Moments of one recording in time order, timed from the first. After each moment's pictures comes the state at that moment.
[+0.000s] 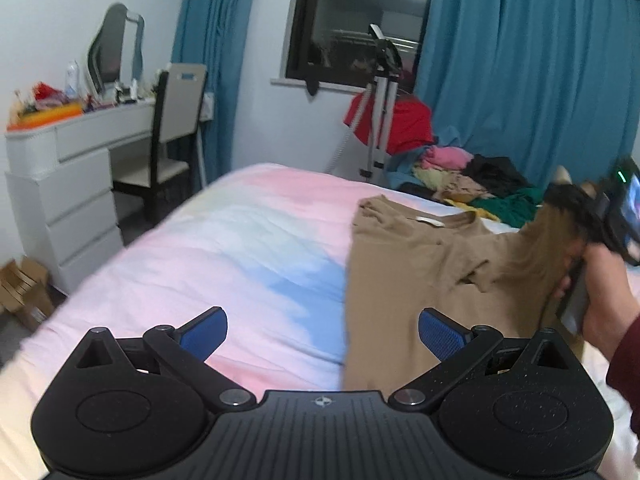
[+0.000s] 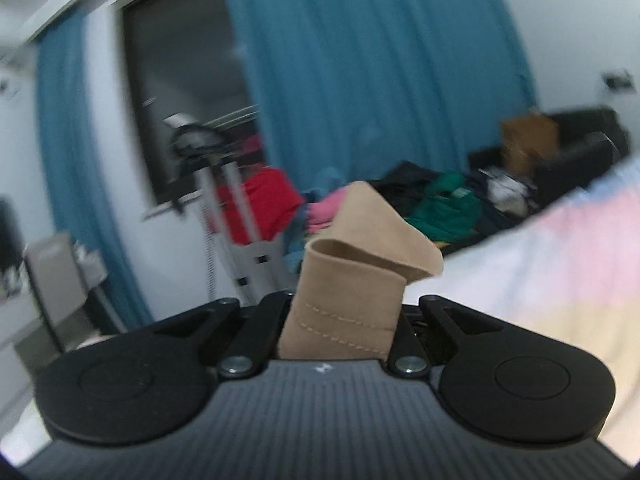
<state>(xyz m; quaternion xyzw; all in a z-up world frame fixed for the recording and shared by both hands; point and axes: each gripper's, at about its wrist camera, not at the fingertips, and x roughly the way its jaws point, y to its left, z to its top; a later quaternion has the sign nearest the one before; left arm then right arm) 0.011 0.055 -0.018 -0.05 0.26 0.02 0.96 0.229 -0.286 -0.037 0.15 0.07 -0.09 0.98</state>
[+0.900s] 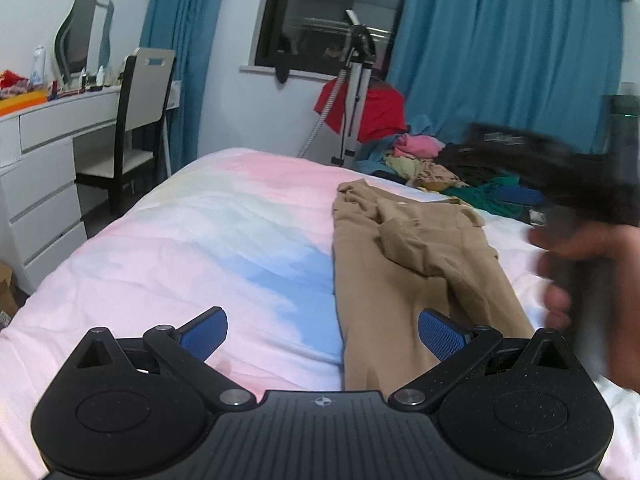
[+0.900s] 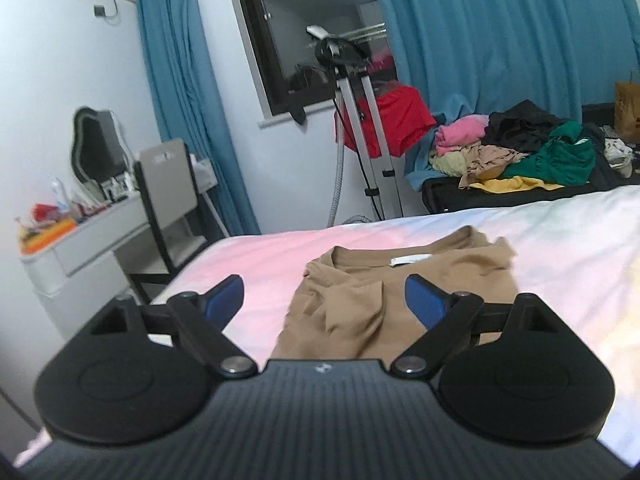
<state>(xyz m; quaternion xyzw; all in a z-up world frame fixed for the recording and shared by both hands) 0.039 0.076 -0.046 -0.06 0.27 -0.05 0.96 0.176 -0.168 -0.012 0.13 0.17 0.08 0.97</state>
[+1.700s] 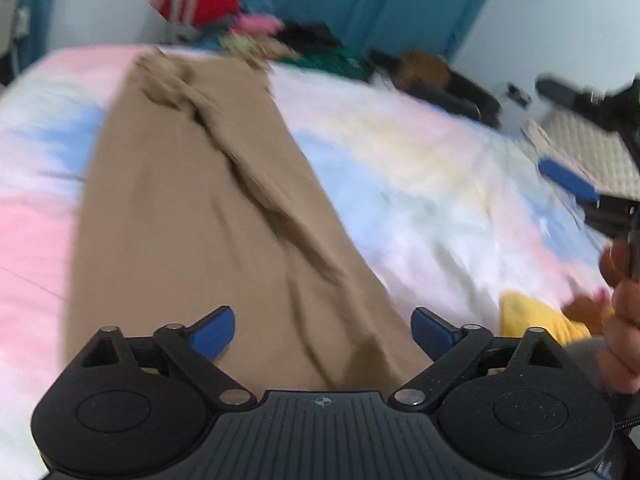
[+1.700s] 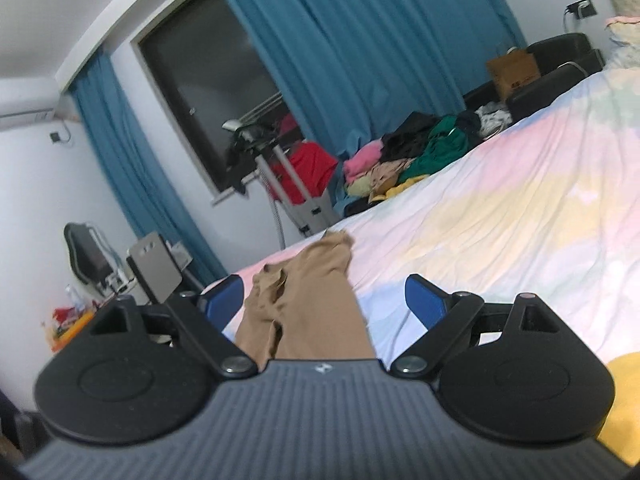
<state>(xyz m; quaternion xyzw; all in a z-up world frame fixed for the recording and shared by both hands) -0.078 -0.057 -0.072 -0.04 0.42 -0.28 0.86 -0.133 -0.301 -0.007 0.28 0.11 -0.01 0.96</state>
